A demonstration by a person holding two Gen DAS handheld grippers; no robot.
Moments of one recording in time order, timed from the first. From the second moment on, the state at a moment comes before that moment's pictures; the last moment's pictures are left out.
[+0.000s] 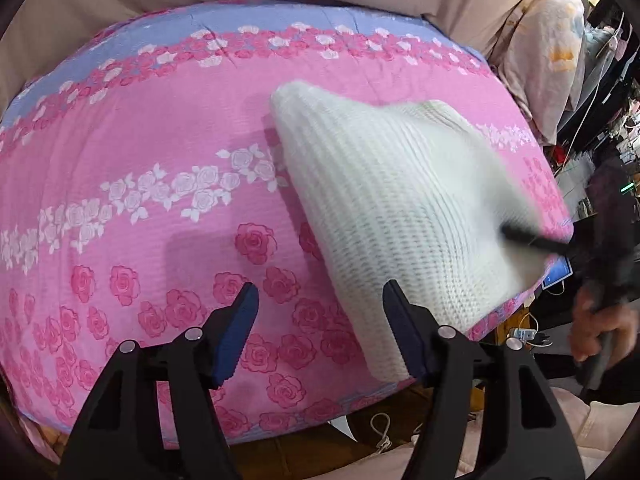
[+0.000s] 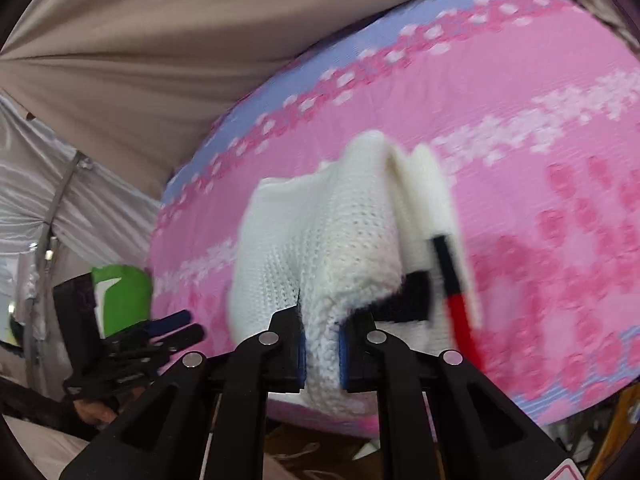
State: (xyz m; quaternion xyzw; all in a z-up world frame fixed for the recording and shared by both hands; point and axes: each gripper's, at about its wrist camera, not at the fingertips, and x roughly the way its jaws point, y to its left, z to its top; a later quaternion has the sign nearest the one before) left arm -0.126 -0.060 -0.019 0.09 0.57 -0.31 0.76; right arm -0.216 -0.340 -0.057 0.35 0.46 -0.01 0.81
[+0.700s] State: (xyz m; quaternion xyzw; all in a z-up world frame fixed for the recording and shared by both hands) left arm -0.110 -0.112 -0.020 0.10 0.56 -0.31 0.76; right arm -0.187 -0.356 -0.058 0.26 0.49 -0.07 0.83
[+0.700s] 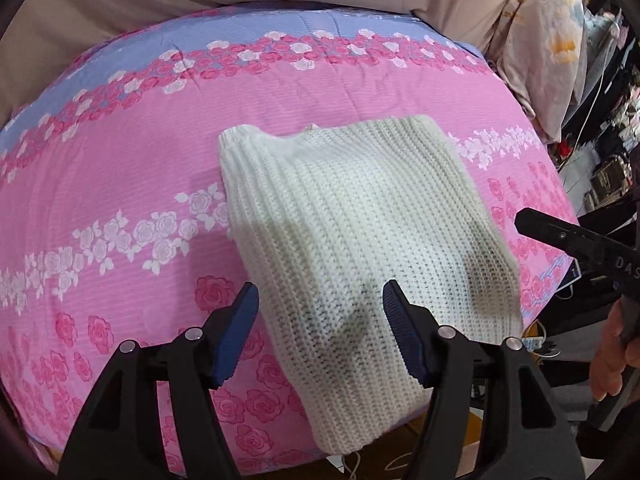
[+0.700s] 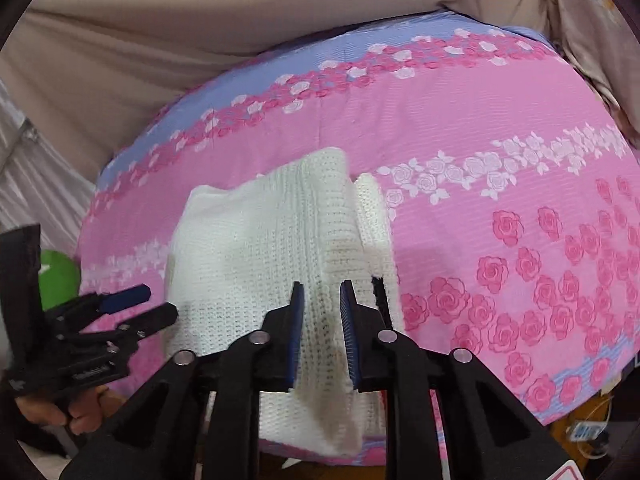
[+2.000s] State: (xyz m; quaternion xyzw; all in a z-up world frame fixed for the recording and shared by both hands) left arm -0.104 -0.100 -0.030 0.08 0.58 -0.30 0.75; right arm -0.225 -0.359 -0.079 0.28 0.56 -0.10 0.77
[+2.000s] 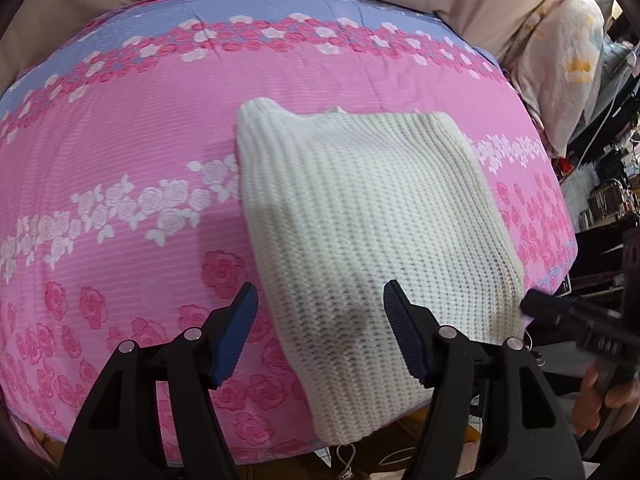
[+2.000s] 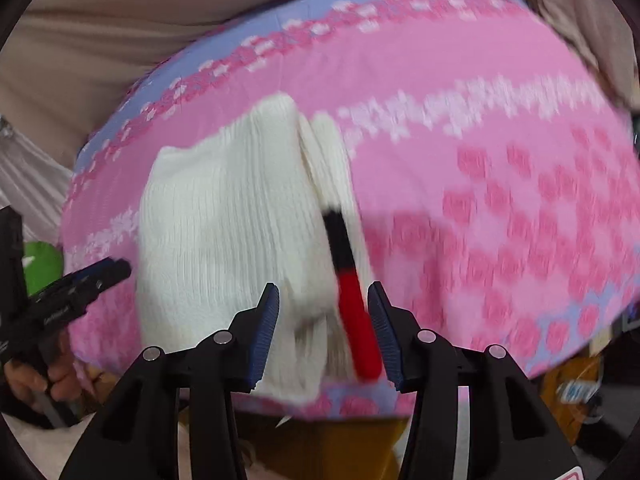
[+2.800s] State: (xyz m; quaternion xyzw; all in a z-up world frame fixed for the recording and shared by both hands) left arm -0.108 -0.126 -0.050 0.11 0.59 -0.30 0.74; right arm -0.241 -0.368 -0.066 0.29 0.52 -0.13 0.79
